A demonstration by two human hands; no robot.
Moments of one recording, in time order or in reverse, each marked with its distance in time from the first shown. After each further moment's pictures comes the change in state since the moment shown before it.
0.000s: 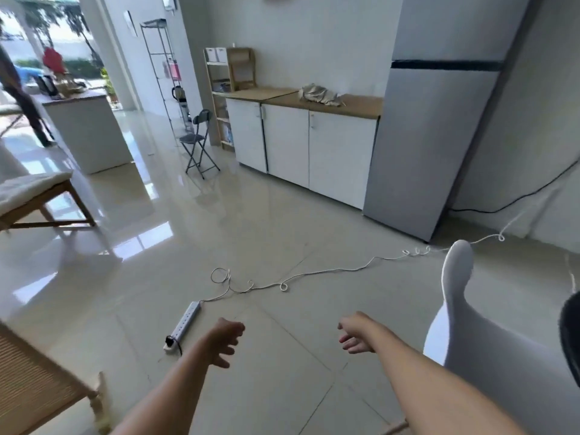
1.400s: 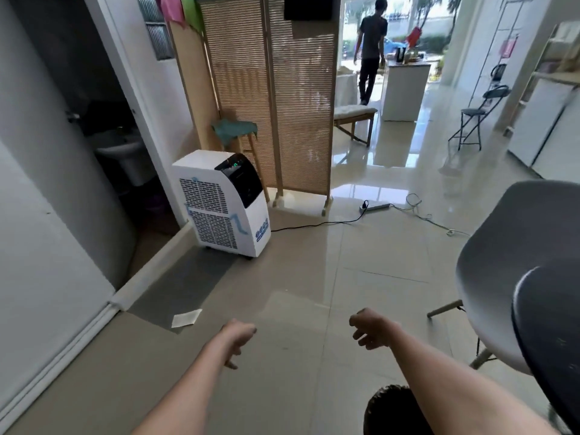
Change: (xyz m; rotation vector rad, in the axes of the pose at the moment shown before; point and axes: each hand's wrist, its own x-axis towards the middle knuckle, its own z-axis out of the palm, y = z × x) left_hand -0.742 -0.489 0.604 -0.636 0.655 -0.531; right_hand -0.430 0.656 -0.076 -0.931 -0.580 -0.541
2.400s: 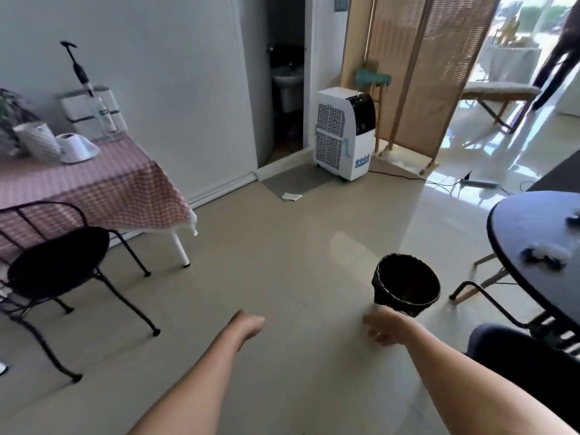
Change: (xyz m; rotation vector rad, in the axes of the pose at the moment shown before) left_hand -0.511 -0.504 0.307 -0.218 0.292 -0.205; right_hand -0.414 0.461 0.184 -0.440 -0.250 -0.171
